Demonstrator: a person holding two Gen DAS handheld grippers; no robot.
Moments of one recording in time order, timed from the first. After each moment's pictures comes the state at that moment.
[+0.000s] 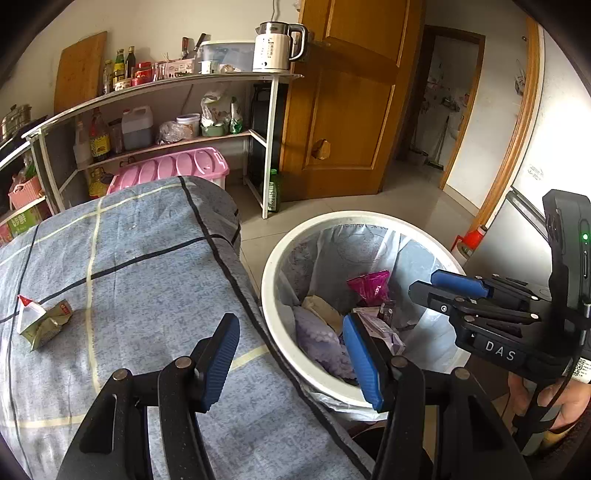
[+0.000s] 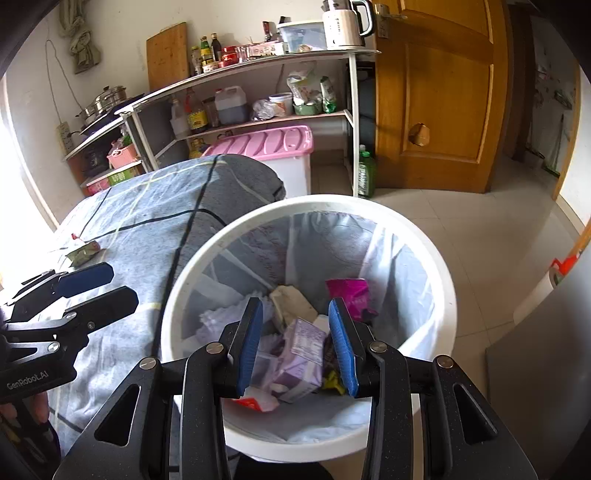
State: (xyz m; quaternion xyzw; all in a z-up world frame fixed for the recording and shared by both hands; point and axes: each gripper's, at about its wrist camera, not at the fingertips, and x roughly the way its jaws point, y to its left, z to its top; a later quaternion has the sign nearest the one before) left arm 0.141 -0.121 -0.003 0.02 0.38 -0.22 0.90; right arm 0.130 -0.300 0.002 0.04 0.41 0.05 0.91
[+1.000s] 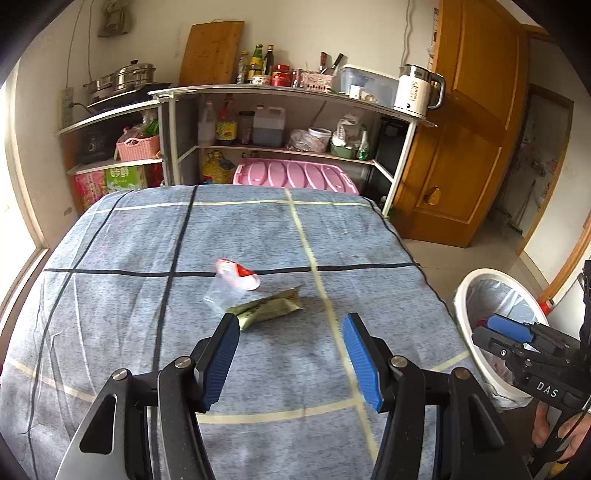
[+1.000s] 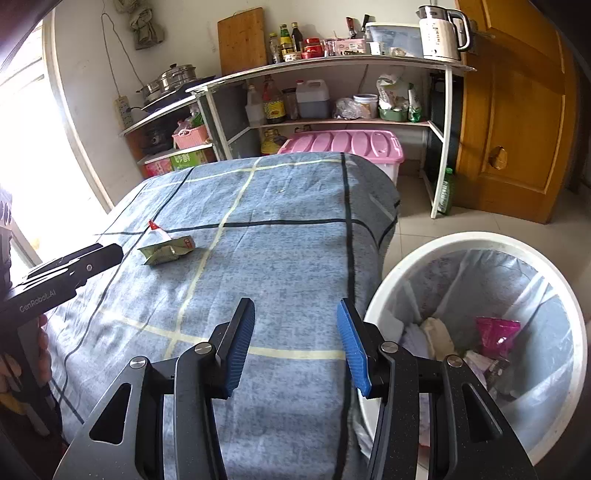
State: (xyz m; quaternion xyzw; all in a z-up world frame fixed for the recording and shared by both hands) left arm 0.149 0.091 0.006 -0.06 0.36 -0.03 0.93; right arm 0.163 -0.148 0.001 0.02 0.40 0.17 0.90
